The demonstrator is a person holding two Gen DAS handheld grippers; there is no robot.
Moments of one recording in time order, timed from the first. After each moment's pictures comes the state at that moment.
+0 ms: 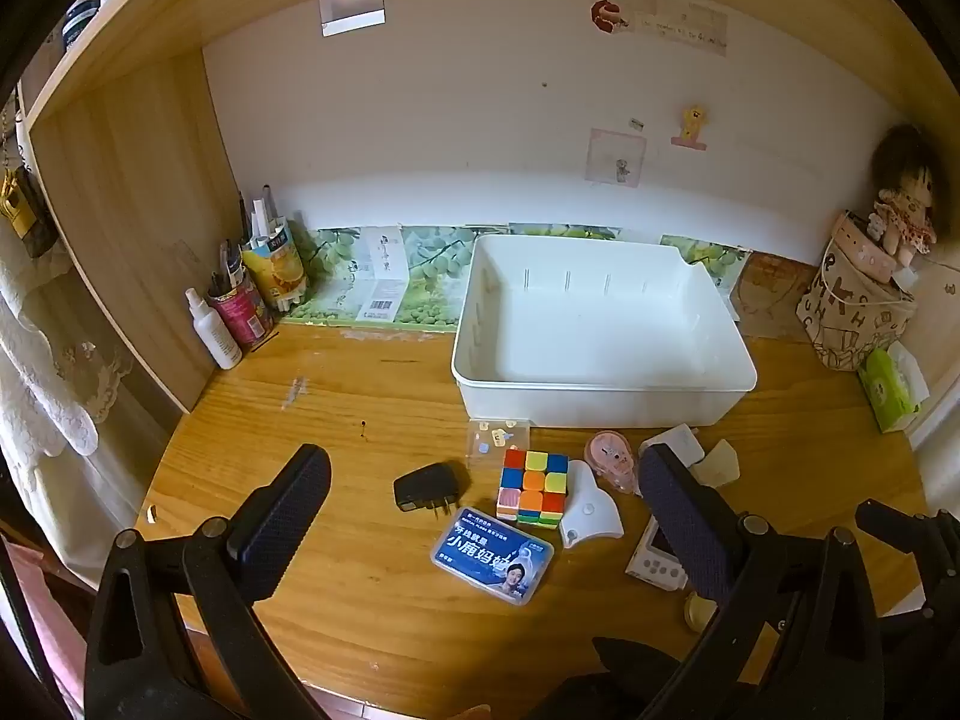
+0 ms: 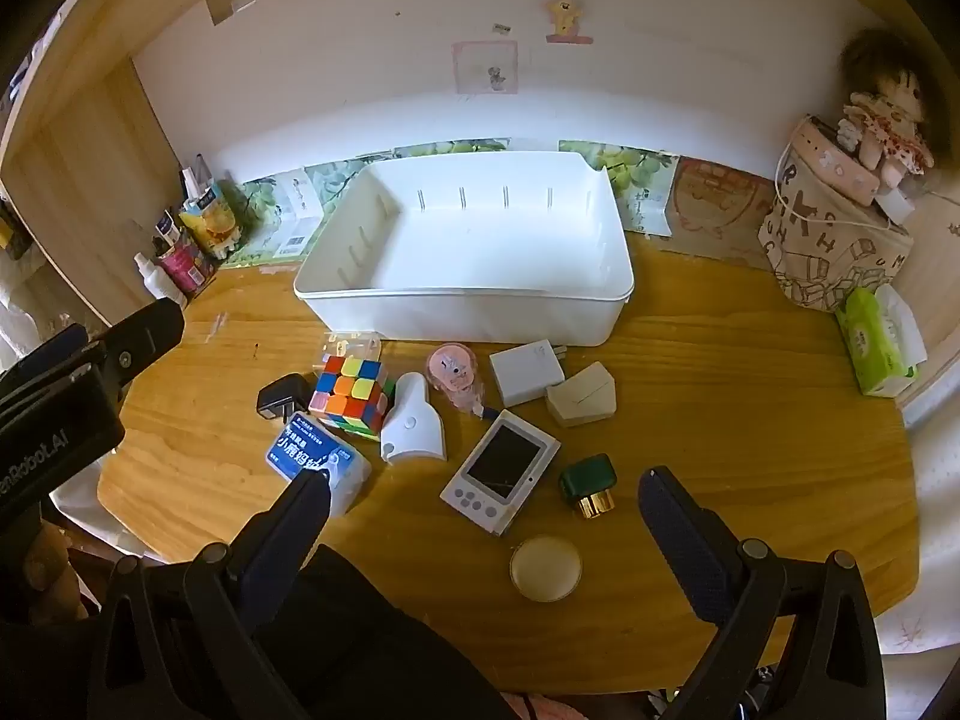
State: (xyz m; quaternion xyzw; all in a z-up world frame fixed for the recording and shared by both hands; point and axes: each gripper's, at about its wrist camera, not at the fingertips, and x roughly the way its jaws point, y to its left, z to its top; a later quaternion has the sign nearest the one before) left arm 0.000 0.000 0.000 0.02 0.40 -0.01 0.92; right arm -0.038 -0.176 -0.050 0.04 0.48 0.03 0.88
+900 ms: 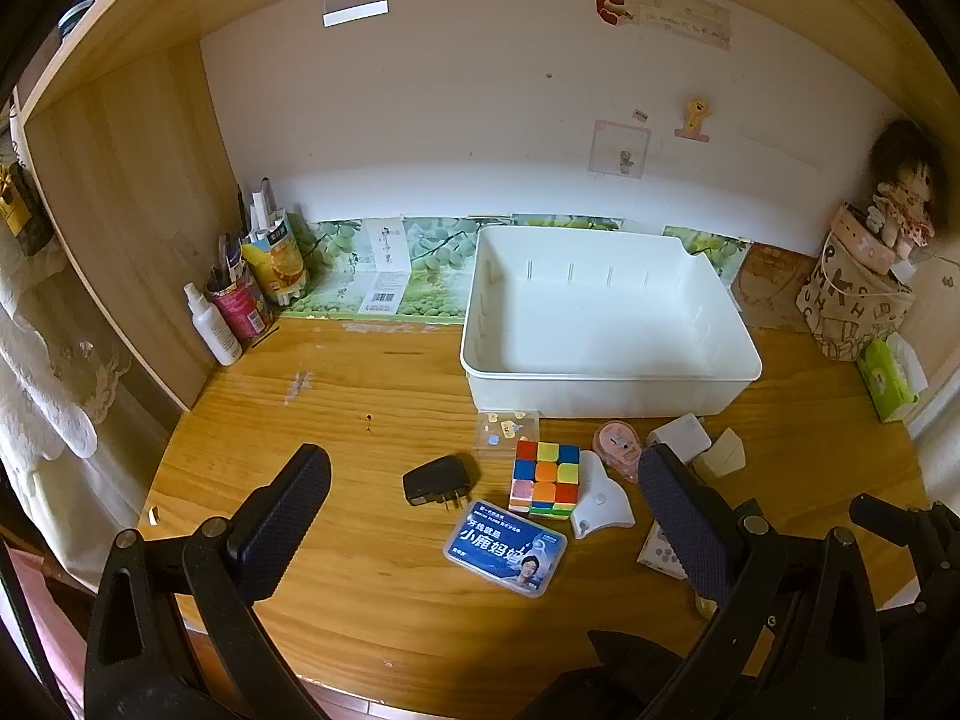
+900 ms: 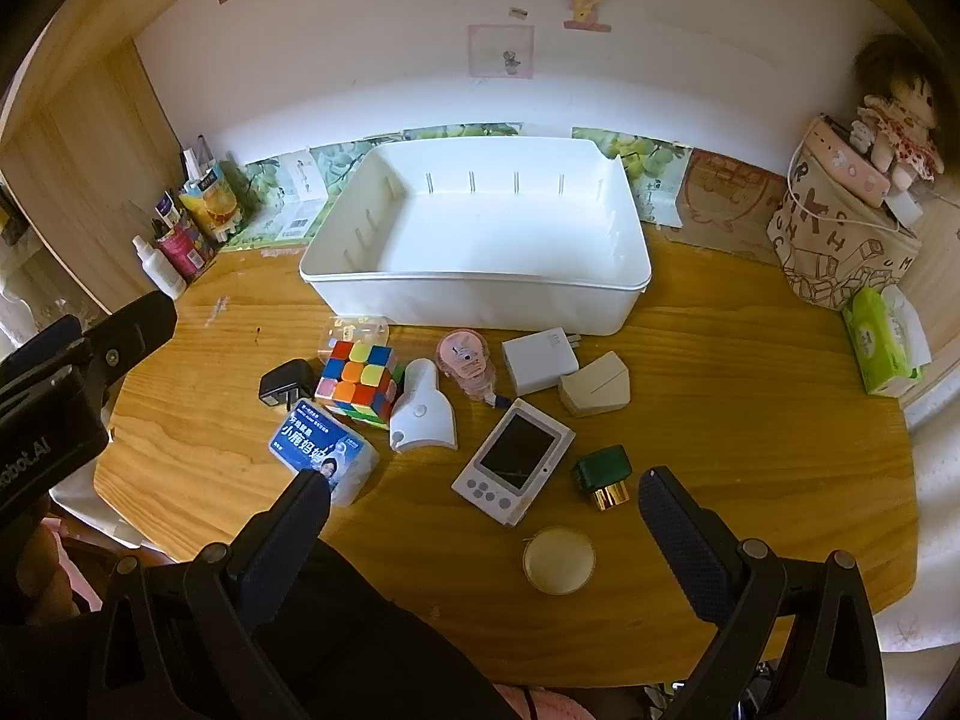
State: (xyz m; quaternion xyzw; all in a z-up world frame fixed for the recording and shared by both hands) left arm -0.002 0.009 -0.005 0.02 0.40 -0.01 0.91; right arm -0.035 -0.165 -0.054 0.03 0.49 0.02 0.87
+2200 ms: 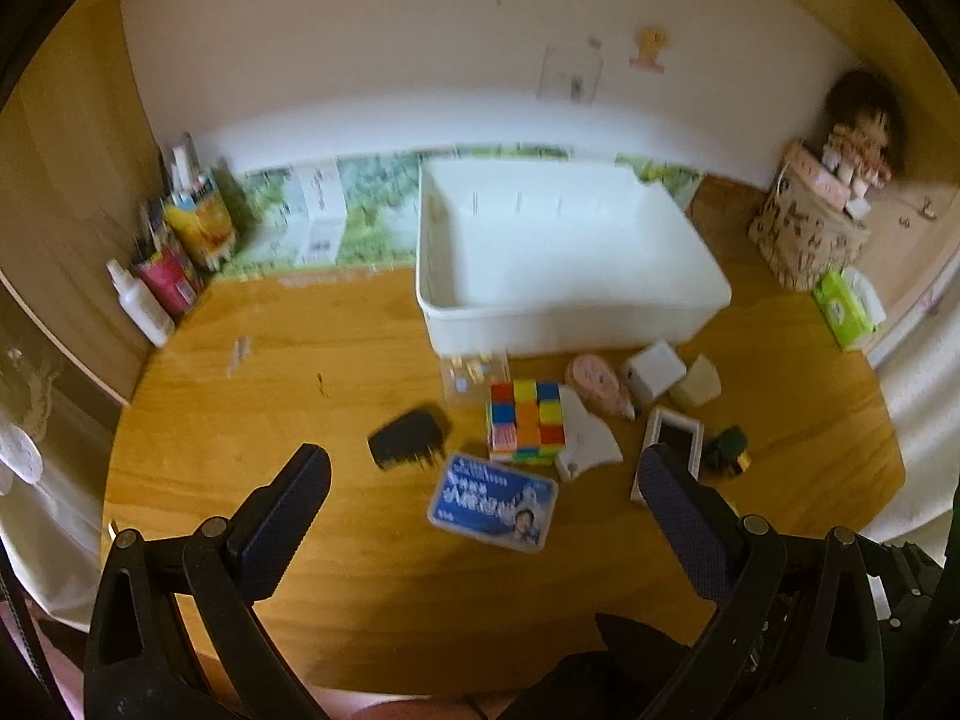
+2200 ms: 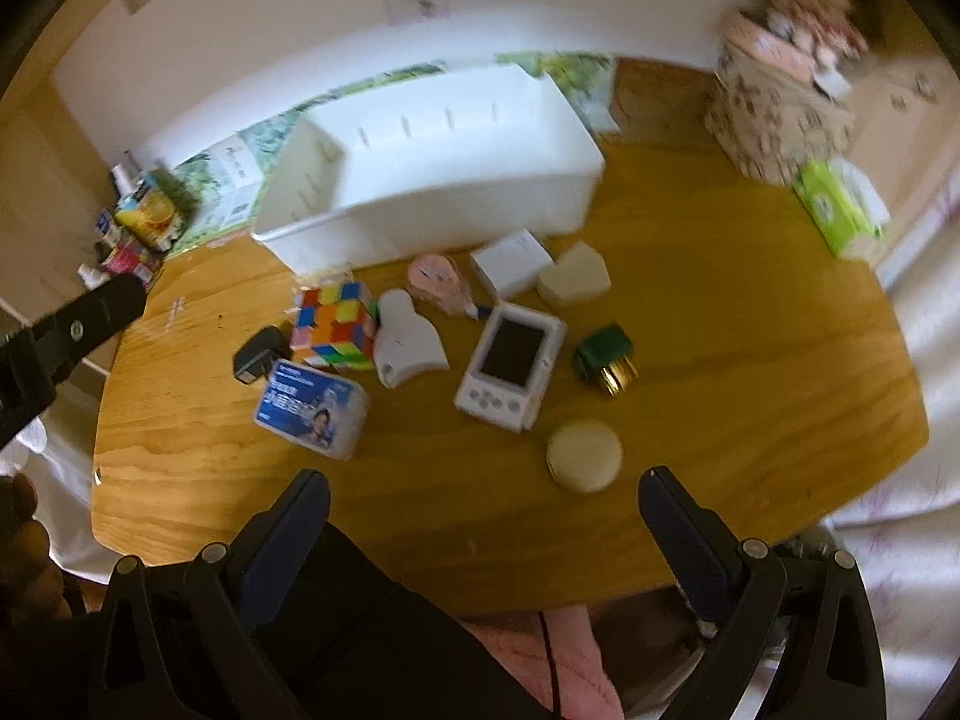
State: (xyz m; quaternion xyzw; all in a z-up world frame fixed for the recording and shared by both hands) left arm 0.018 0.027 -0.037 0.03 0.48 -0.11 0.87; right arm -0.067 -0.155 -0.084 0.12 0.55 -0.08 0.82
